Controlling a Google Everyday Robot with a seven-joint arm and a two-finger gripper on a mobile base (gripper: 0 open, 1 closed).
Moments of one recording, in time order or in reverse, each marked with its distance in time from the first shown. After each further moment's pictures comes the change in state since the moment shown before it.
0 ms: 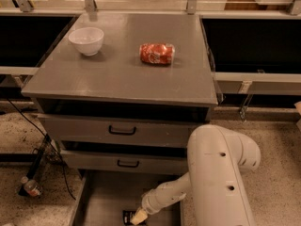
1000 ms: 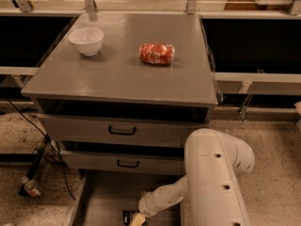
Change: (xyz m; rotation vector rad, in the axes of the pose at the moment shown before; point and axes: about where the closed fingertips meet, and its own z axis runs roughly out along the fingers) arm -0.001 0.008 0.024 -0.012 -0.025 -0.047
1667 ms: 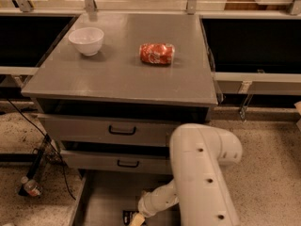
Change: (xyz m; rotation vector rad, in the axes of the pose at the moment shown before) arm 0.002 -0.003 0.001 0.035 0.025 -0.008
